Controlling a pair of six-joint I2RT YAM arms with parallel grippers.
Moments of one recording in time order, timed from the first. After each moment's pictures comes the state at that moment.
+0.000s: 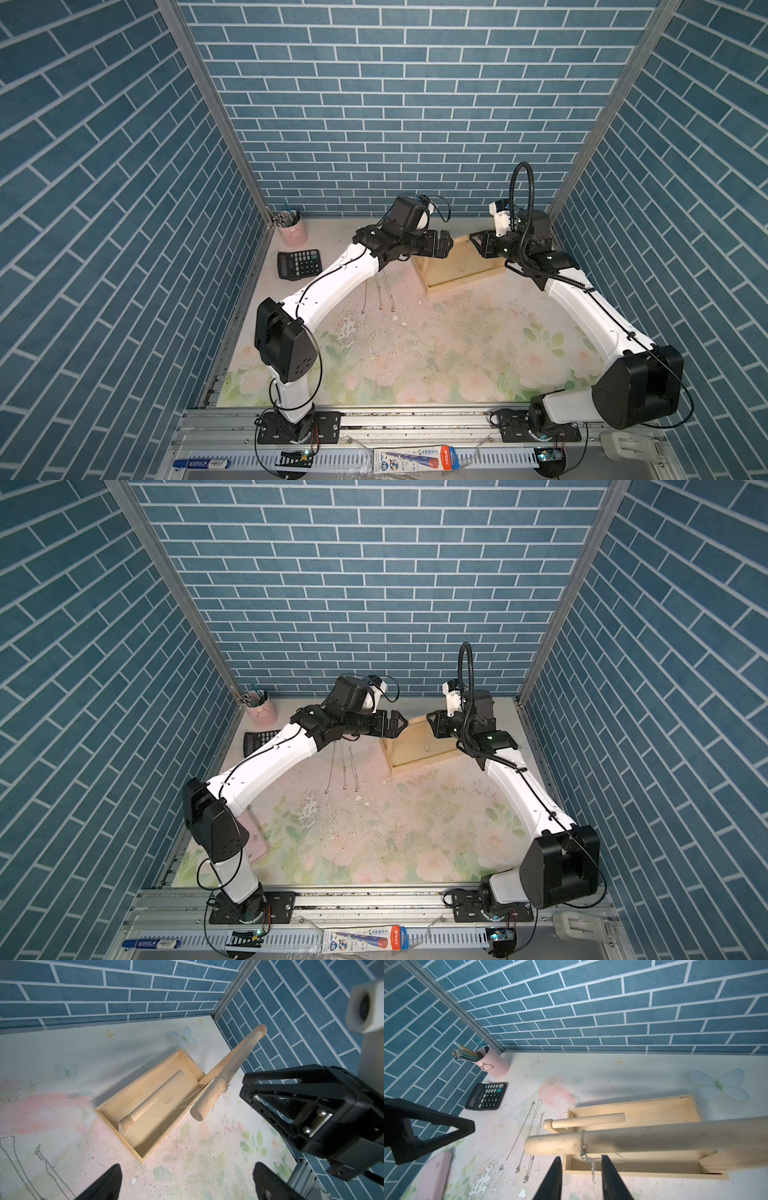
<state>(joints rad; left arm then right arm) -0.69 1.79 1.80 -0.62 0.16 -0.44 0.29 1.40 1.25 -0.34 -0.32 0.20</state>
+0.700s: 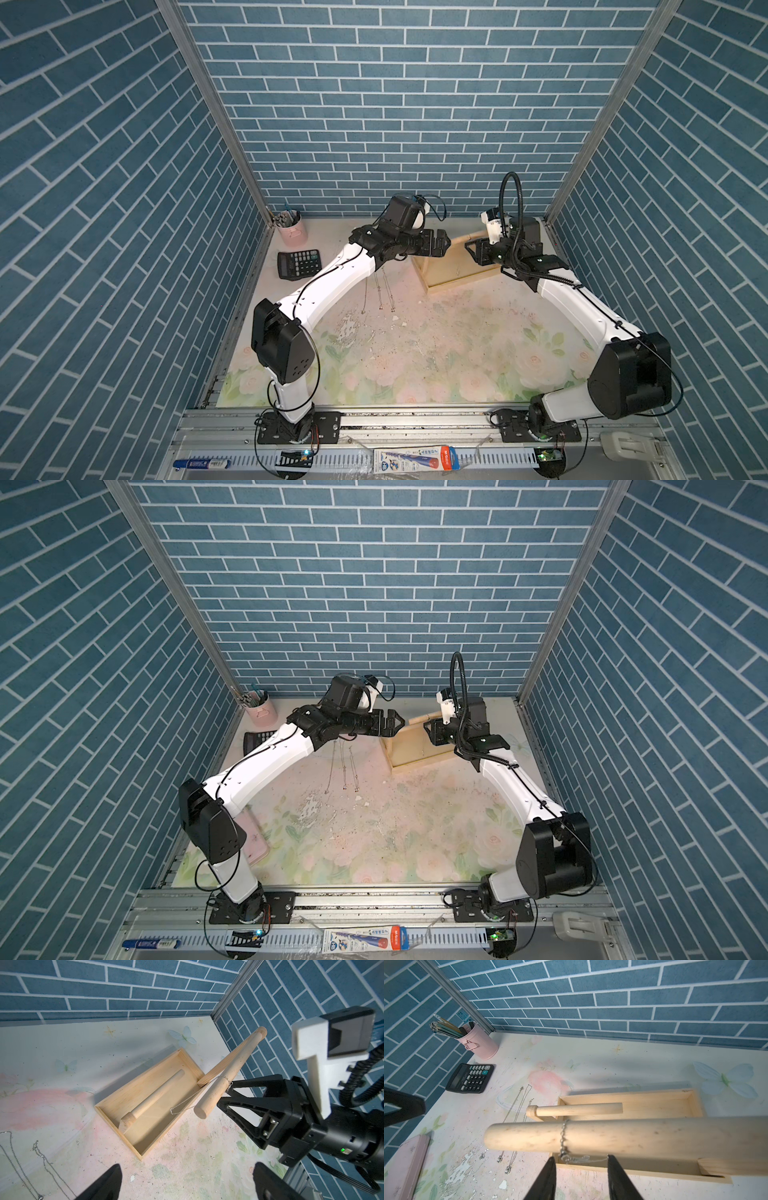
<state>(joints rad) -0.67 1.78 1.78 -0.61 0.20 -0.46 0.29 1.46 1.17 -0.27 -0.33 0.11</state>
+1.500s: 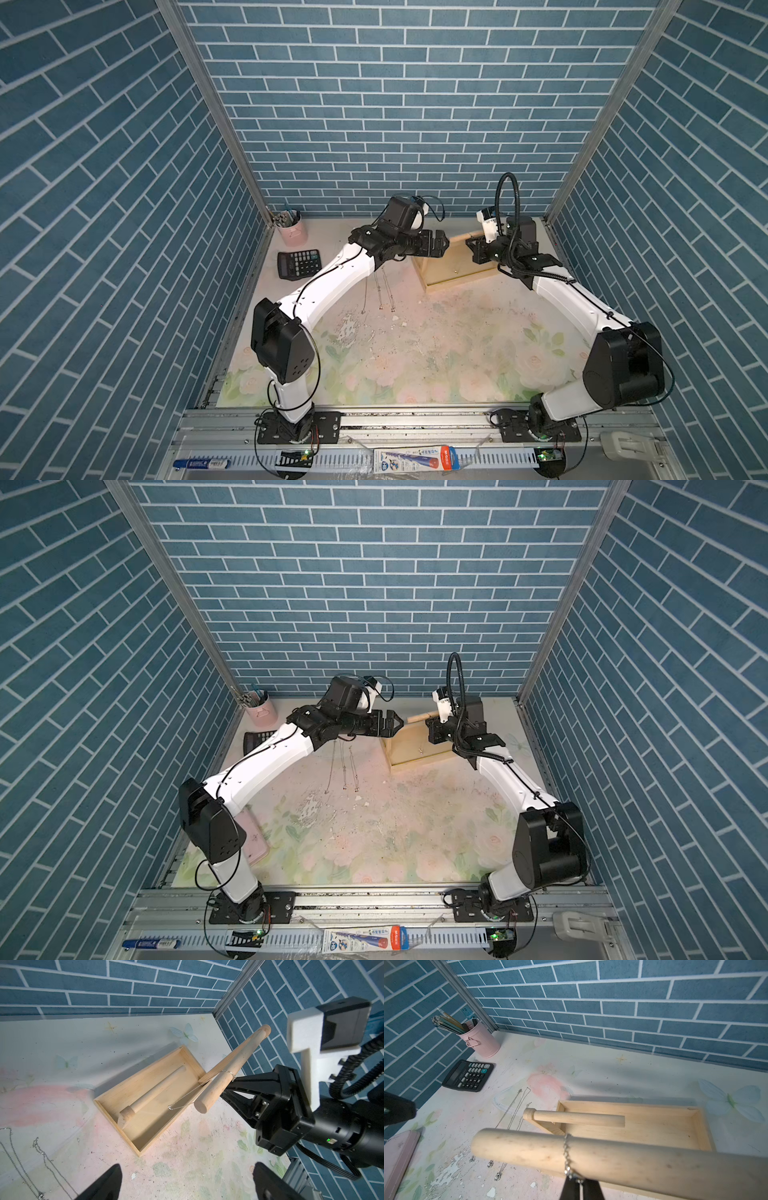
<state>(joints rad) -0.66 1.78 1.77 -0.61 0.20 -0.46 0.29 1.50 1.17 -0.18 -0.36 0.05</state>
